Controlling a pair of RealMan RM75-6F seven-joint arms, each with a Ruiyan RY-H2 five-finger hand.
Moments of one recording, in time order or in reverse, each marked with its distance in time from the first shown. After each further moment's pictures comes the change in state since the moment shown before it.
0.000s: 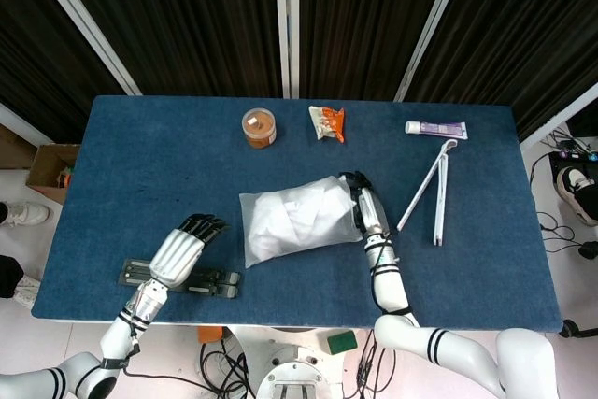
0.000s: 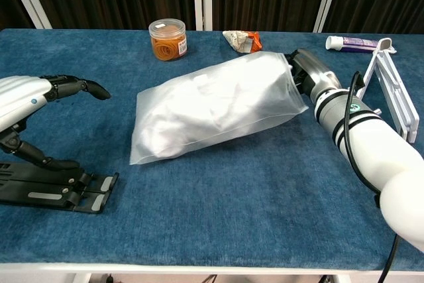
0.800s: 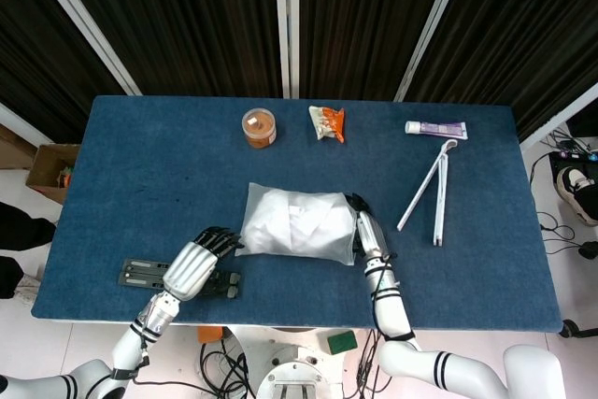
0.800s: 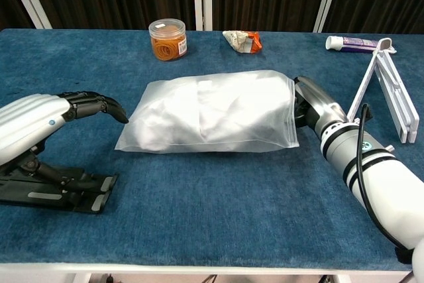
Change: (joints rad) left arm 0.017 -0.091 0.021 0.057 0.069 0.026 -0.021; right arm -0.119 0.013 -0.113 -0.133 -0.057 0.052 -0.071
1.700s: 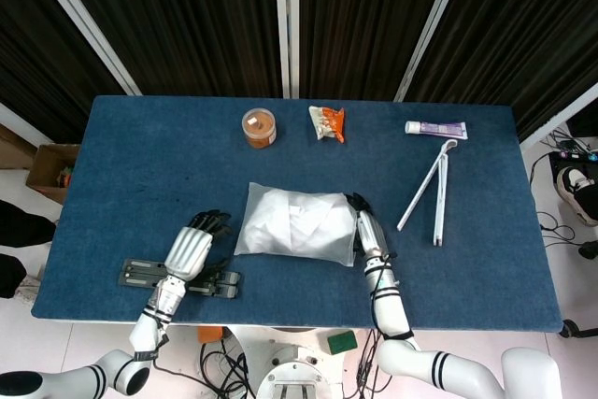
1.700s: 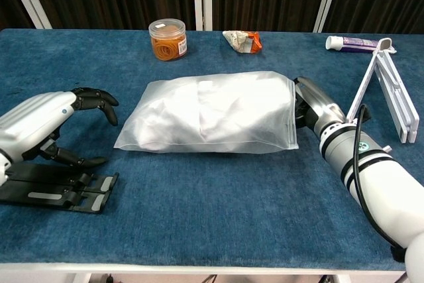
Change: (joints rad) left arm 0.000 -0.162 -0.090 0.217 -0.125 -0.019 -0.072; right arm -0.011 -0.023 0.027 0.038 -0.020 -0.016 -0.007
